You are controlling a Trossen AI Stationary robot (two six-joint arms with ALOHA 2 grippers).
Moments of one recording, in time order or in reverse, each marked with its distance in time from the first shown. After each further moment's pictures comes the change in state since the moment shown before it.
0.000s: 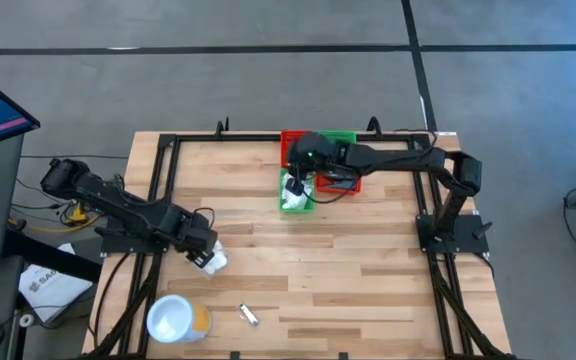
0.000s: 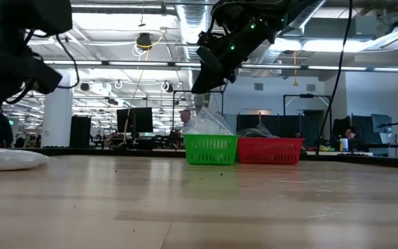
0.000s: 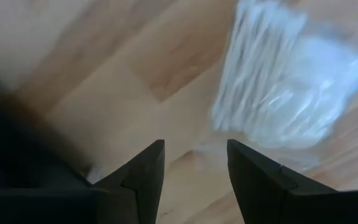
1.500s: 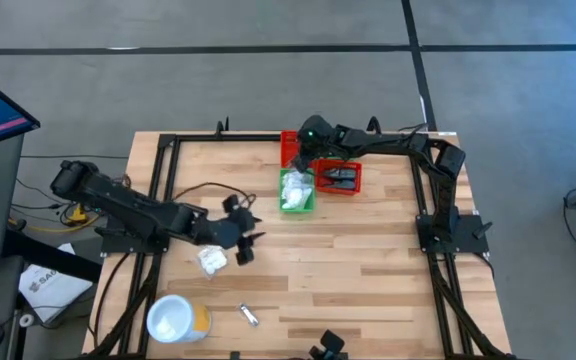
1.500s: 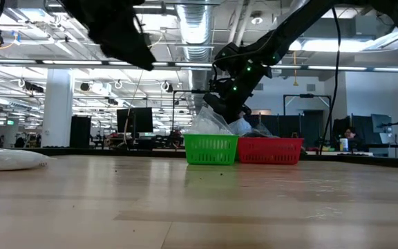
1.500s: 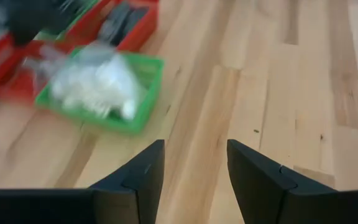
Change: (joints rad) left arm 0.008 0.148 0.221 0.719 -0.580 0.887; right arm -0.228 0.158 0.000 -0.006 -0.001 0.132
